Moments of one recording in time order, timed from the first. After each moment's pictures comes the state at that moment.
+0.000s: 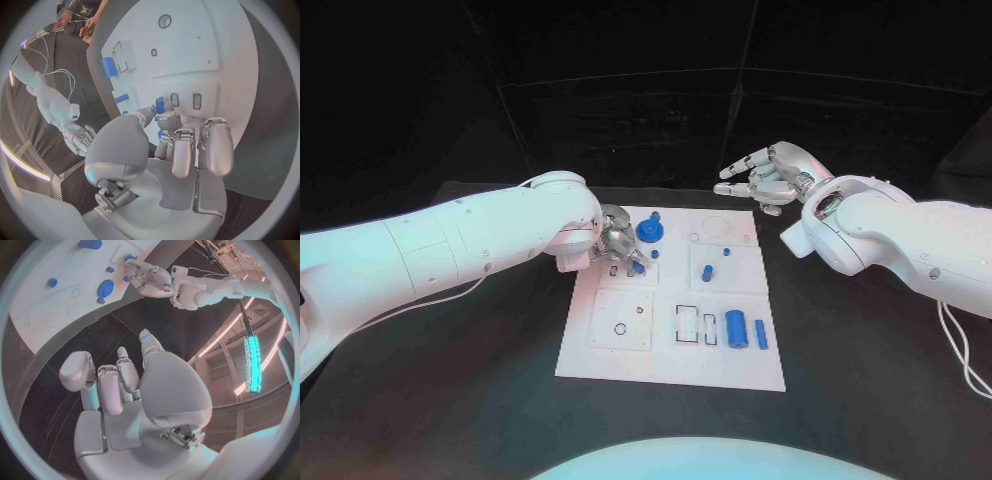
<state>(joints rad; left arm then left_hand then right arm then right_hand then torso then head) 1.31 -0.55 -0.10 1.24 -0.93 0.24 -0.53 1.17 -0.03 0.48 0.13 0.11 0.88 0.05 0.63 0.58 1.29 -0.03 1.06 0.96 1.47 -0.09 1.57 1.31 0.07 1.46 0.02 1.40 1.27 1.27 -0.83 -0.03 1.50 -0.82 -0.44 -0.01 1.31 -0.04 -0.03 0.11 0.23 0.90 0.16 0.12 0.07 1.37 0.07 1.32 1.26 1.47 0.00 1.47 1.31 0.09 1.32 0.10 1.31 0.98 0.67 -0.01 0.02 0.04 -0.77</state>
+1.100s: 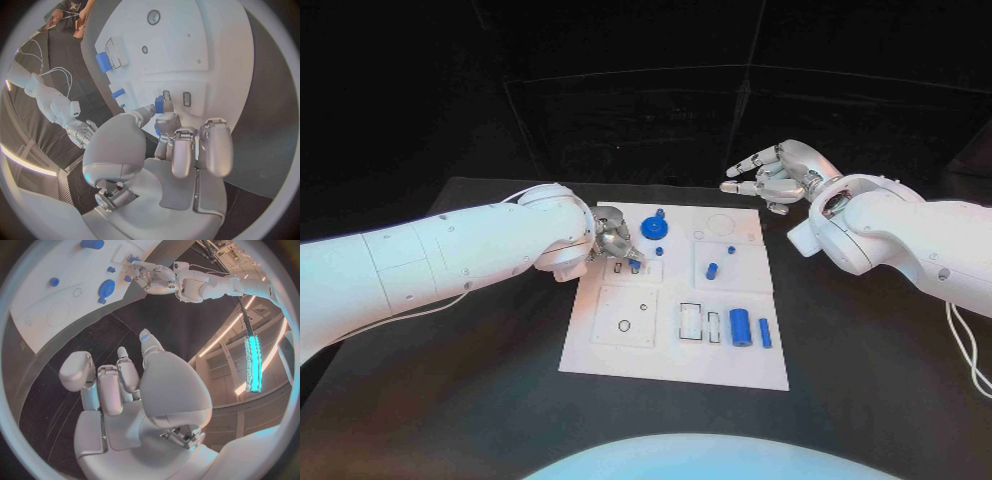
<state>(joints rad) 1.27 -0.64 -0.11 1.36 -1.00 0.05 -0.52 1.12 -0.07 0.55 0.10 0.11 0.89 0.05 0.65 0.60 1.31 -0.03 1.08 0.98 1.47 -0.09 1.57 1.31 0.07 1.46 0.02 1.41 1.29 1.27 -0.83 -0.03 1.50 -0.82 -0.44 -0.02 1.31 -0.04 -0.03 0.11 0.23 0.90 0.16 0.12 0.07 1.37 0.07 1.32 1.26 1.47 0.00 1.47 1.31 0.09 1.32 0.10 1.31 0.98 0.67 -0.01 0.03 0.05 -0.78</state>
